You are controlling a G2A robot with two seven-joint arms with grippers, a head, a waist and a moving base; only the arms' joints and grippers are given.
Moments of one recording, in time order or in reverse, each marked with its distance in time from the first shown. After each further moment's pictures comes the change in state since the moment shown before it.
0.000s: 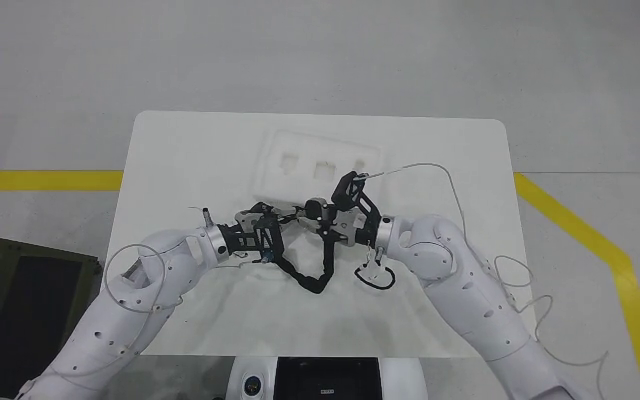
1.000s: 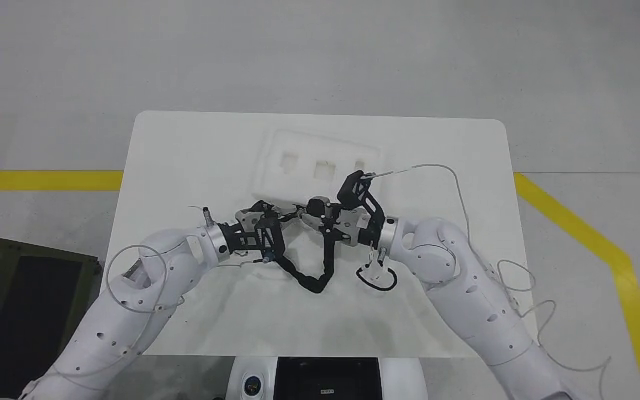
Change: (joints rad) left arm 0.005 -0.015 -0.014 -0.001 0.029 0.006 0.002; right arm -0.037 0.008 0.029 -0.034 0.007 0.021 -0.024
